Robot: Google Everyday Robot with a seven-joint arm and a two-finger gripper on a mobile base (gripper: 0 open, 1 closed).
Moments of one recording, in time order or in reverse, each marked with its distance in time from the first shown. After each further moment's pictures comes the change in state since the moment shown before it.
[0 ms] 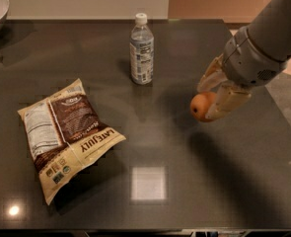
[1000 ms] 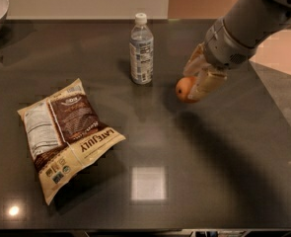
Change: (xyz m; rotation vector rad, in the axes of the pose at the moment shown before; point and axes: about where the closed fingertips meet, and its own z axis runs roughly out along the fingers) arm -0.008 -0.068 0.030 0.041 -0.039 0.022
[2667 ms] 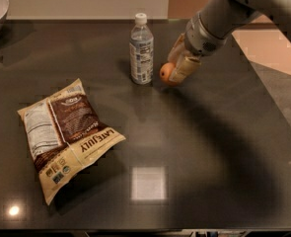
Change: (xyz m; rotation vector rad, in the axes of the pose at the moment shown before) arm -0.005 -0.085 0.050 0.050 -0.073 0.048
